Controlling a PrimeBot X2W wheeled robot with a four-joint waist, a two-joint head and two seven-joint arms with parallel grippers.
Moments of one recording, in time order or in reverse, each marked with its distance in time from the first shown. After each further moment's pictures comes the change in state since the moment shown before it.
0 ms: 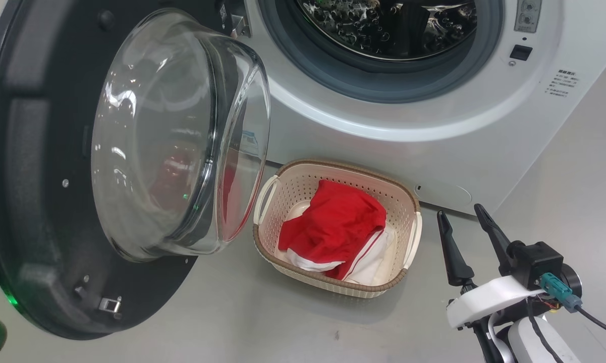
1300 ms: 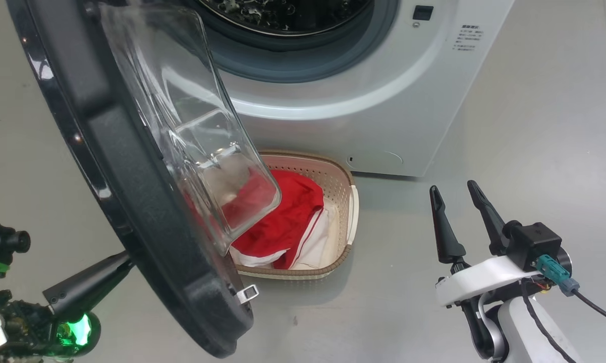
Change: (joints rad) left arm 0.049 -0.073 -0.151 -0.298 -0.045 -0.044 0.175; right arm -0.059 0.030 0.009 -0.004 0.028 -0.006 -0.010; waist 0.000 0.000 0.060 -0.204
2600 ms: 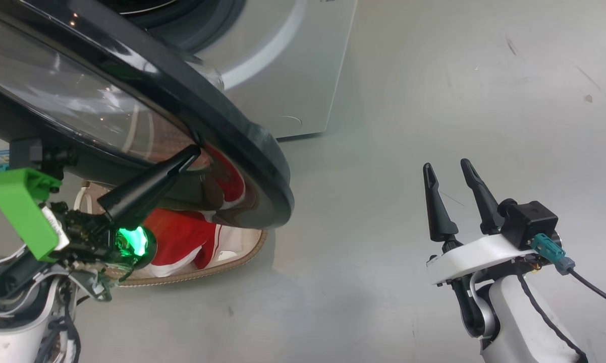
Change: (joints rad) left arm -0.325 -0.174 -0.140 0.138 0.079 0.028 -0.116; right arm -0.091 0.026 0.009 0.049 0.036 0.017 -0.021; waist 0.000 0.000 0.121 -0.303
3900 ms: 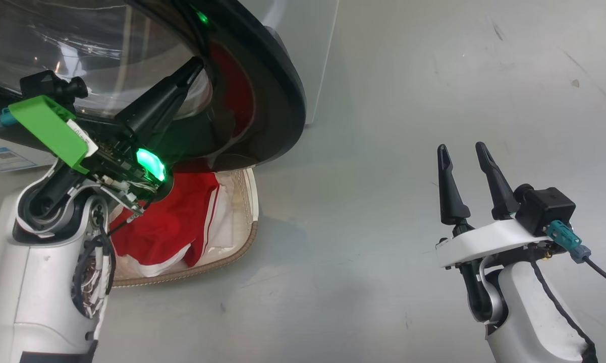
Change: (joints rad) left arm -0.296 -0.131 -0.023 0.336 0.099 -0.030 -0.113; right arm -0.036 0.007 -0.044 -0.002 0.011 0.004 -0.001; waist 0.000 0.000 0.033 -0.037
